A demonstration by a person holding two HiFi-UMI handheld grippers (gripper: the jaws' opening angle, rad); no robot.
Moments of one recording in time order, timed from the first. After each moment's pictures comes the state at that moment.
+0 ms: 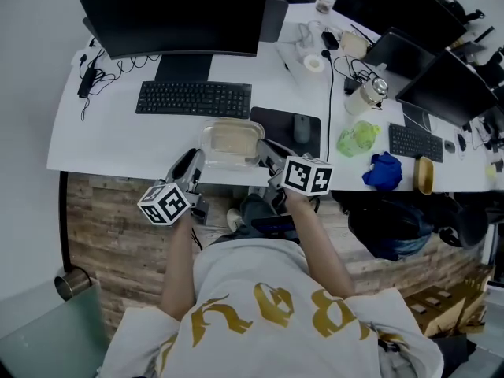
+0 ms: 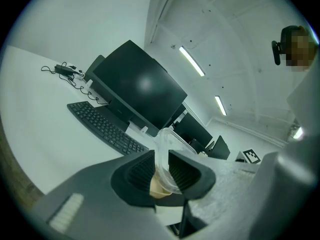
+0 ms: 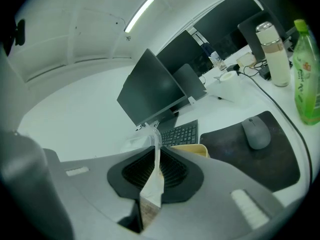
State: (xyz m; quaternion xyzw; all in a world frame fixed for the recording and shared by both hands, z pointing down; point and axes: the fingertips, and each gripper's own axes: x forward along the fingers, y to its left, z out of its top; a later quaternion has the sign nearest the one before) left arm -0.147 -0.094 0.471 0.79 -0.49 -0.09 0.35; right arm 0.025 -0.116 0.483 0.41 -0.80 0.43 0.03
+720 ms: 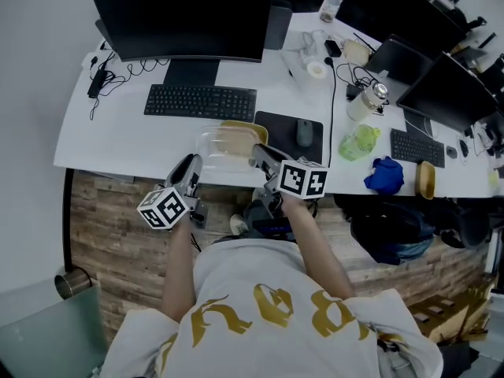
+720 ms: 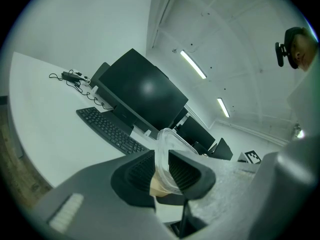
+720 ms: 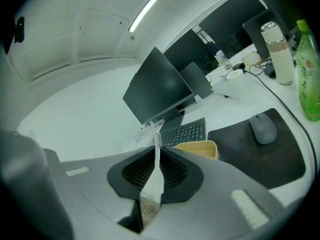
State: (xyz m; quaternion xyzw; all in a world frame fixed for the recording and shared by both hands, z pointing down) left arm -0.167 -0.075 0.462 0.78 -0.51 -0.09 0.34; right arm 0.002 -0.101 0.471 0.38 -0.82 0.43 0.03
